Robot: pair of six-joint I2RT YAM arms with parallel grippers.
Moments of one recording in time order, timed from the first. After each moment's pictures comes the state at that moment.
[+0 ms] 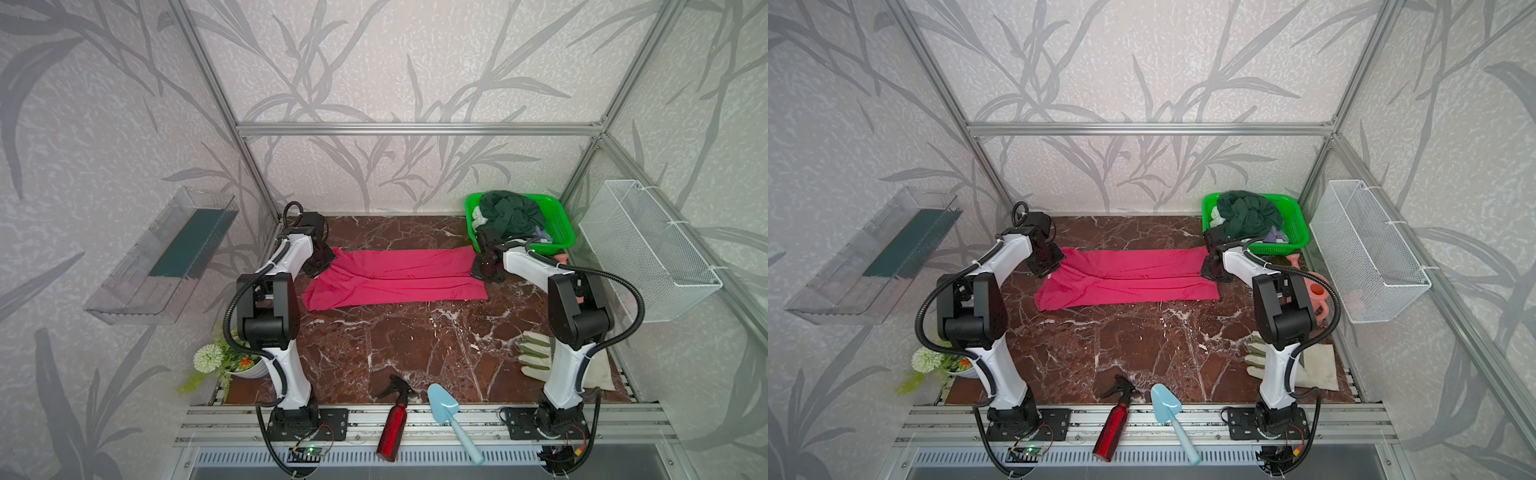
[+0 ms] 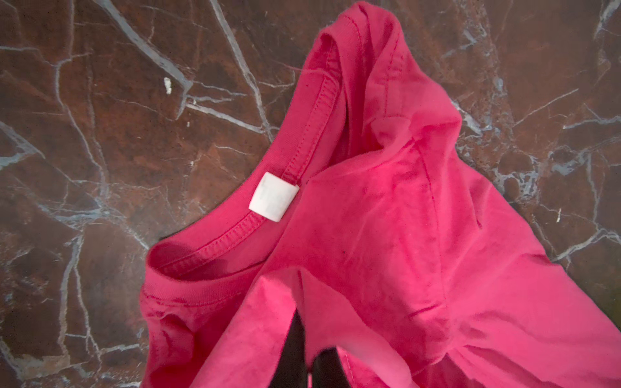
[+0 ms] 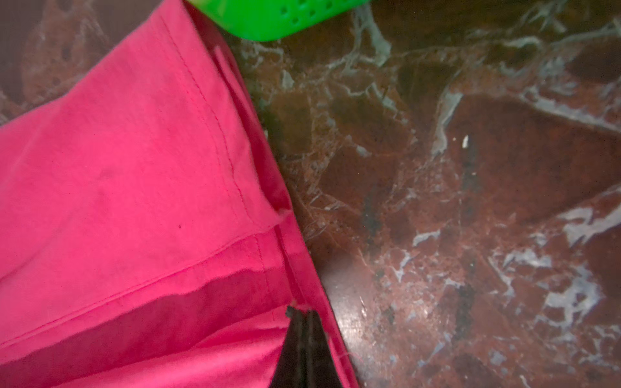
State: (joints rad) left arm 0.04 1.92 1.53 -0.84 -0.06 -0.70; right arm 0.27 1.95 1.37 -0.60 0.13 0.60
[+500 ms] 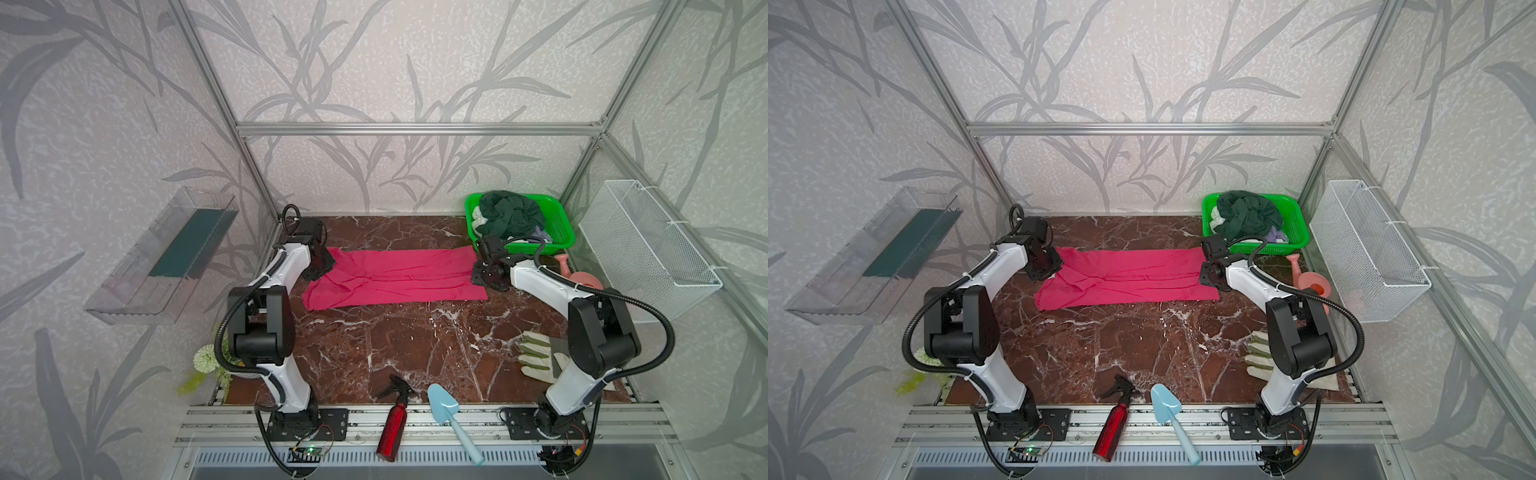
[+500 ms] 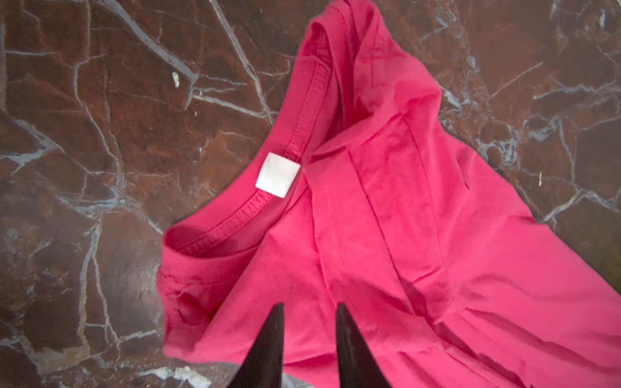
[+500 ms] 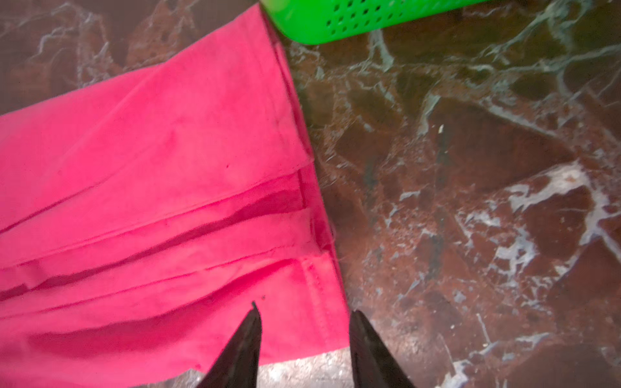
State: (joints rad) left arm 0.01 1.75 1.34 -0.77 -0.03 -0.63; right arm 0.35 1.72 1.16 -0.53 0.16 0.55
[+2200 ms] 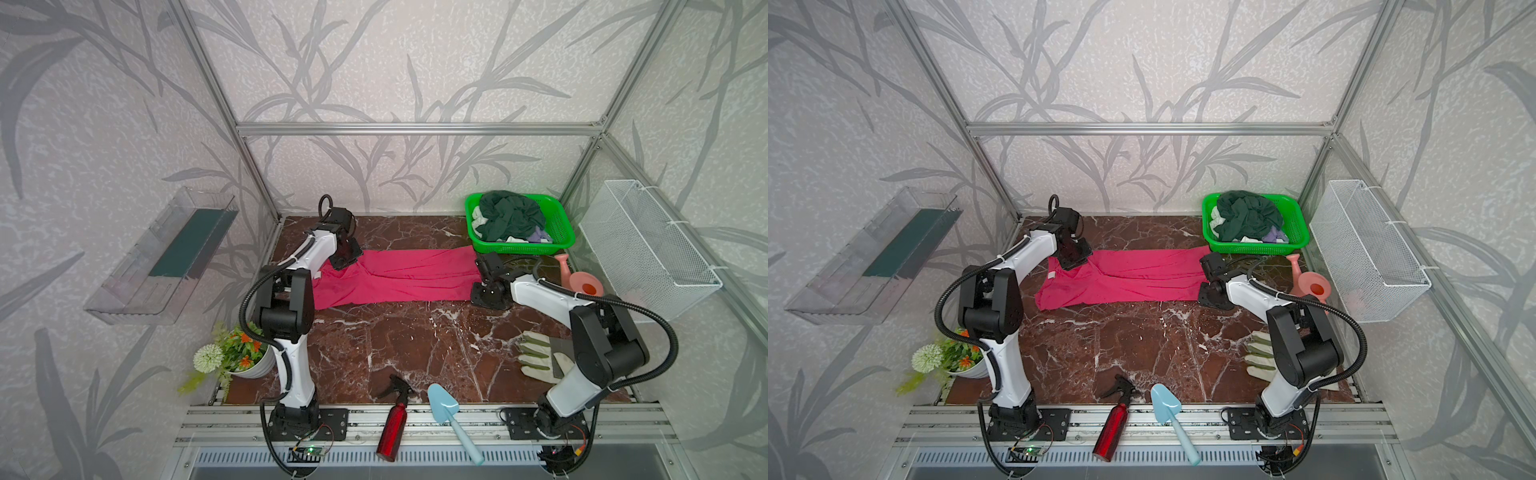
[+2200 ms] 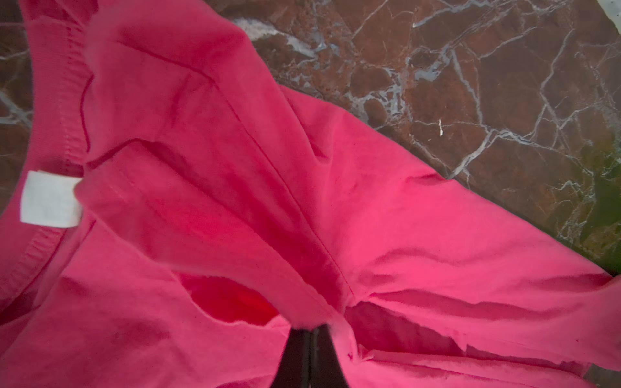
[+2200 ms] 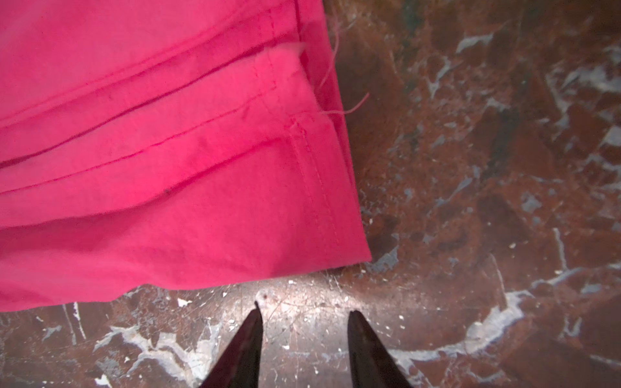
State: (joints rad) left arm -0.13 2.03 1.65 -0.81 0.05 -0.62; right arm 0.37 1.66 0.99 -0.53 0.06 0.58
